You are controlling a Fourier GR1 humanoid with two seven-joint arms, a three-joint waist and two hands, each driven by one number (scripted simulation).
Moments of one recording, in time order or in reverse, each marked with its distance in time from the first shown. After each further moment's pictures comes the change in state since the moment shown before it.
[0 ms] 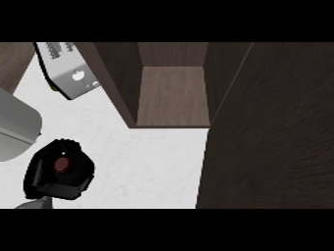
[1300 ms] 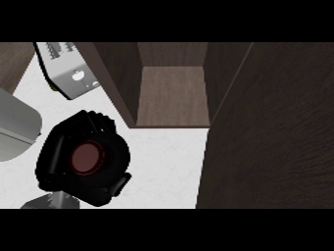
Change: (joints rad) left arm -0.039 -0.097 -0.357 -0.662 0.127 0.269 0.605; right arm 0.026 0.027 0.025 0.002 0.006 0.001 -0.018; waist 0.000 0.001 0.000
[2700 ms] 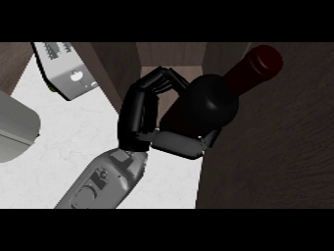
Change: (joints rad) left arm -0.480 -0.002 -0.321 0.274 -0.014 0.618 0.057; right arm 0.001 -0.014 -0.080 -0.008 -0.039 0.059 0.013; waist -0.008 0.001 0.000
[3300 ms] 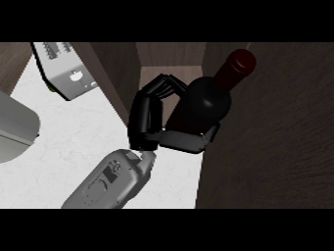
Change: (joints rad) left arm 0.002 0.000 -0.053 0.139 0.167 0.089 -0.194; right arm -0.006 0.006 -0.001 0.005 0.003 0.006 -0.004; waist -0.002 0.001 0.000
